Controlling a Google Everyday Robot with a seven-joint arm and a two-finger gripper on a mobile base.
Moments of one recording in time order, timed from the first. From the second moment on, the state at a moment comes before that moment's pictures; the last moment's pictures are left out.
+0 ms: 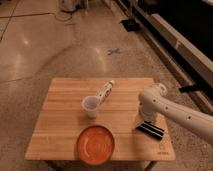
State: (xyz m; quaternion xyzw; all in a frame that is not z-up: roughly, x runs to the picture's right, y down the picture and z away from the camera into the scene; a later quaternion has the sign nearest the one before) arm 0.229 0.201 0.827 -0.26 -0.24 -0.70 0.62
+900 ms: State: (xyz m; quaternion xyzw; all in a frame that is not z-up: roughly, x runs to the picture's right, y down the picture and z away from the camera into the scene) arm 0.241 0.217 0.828 -0.27 -0.25 -0.69 0.62
